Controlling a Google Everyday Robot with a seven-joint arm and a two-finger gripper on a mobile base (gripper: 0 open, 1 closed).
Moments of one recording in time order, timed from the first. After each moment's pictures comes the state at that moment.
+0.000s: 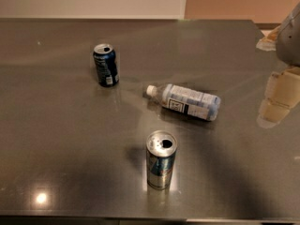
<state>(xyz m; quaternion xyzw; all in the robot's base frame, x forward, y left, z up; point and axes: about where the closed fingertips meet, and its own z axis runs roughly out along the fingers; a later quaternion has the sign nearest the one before) 0.438 -0.217 0.976 -0.60 0.78 -0.03 0.16</state>
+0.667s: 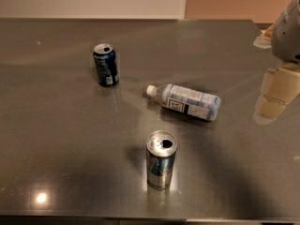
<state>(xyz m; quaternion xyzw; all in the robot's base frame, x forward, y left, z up) 0.443 -0.213 0.979 -0.60 0.78 -0.04 0.15</state>
